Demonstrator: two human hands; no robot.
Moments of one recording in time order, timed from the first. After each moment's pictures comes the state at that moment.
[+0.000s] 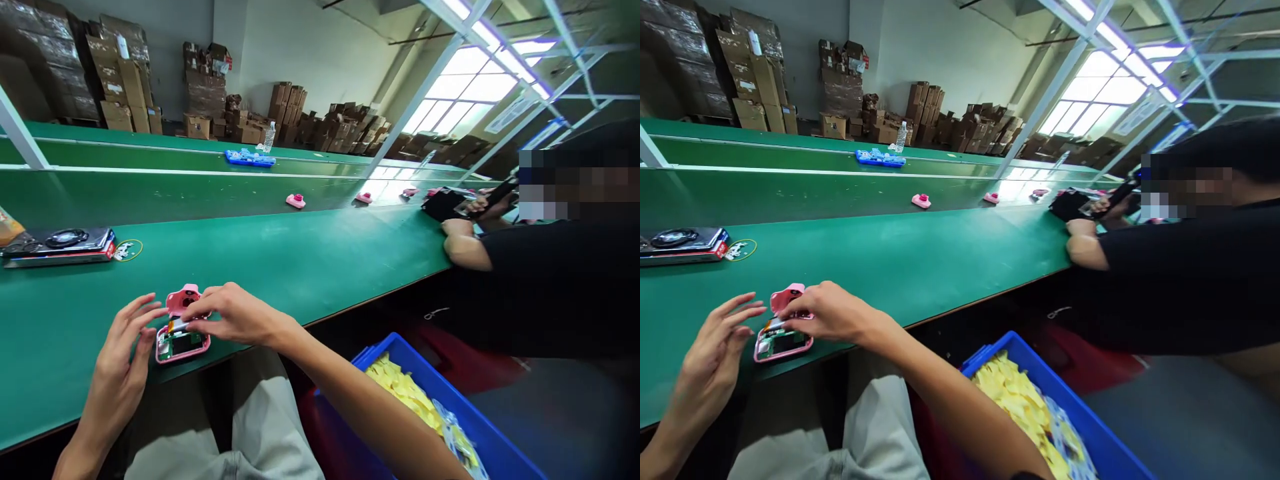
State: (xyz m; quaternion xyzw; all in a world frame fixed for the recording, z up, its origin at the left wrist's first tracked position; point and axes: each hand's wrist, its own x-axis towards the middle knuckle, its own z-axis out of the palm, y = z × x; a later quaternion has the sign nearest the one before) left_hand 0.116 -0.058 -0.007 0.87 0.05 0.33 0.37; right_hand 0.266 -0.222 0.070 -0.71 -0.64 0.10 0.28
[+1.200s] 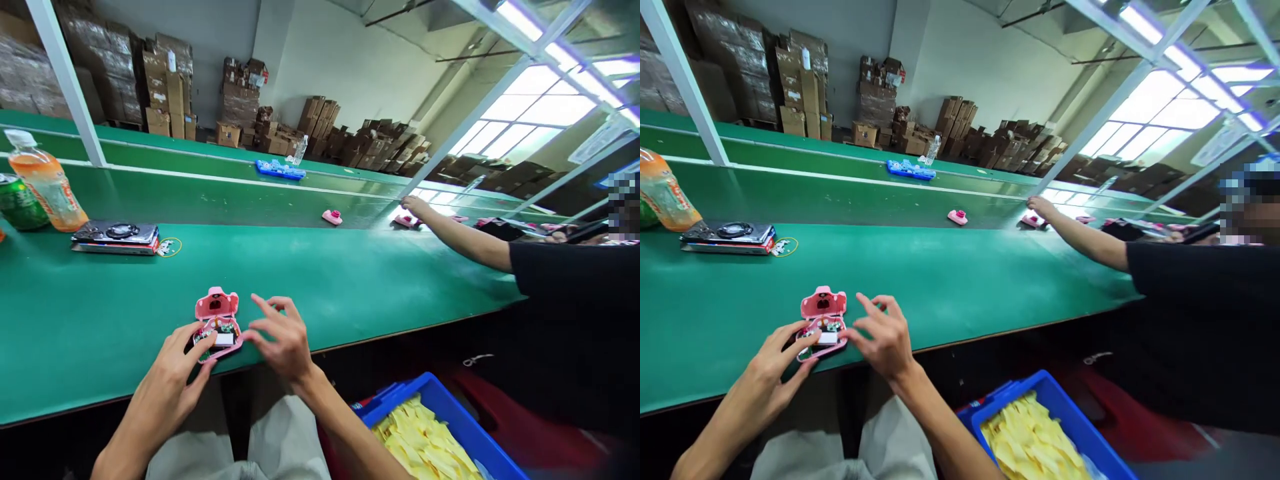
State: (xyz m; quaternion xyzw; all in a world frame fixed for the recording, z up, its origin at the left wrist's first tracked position) left_hand 0.097 -0.068 -0.029 0.93 0.00 0.25 0.26; right_hand 0.256 -0.242 0.017 -0.79 -0.49 -0.22 0.30
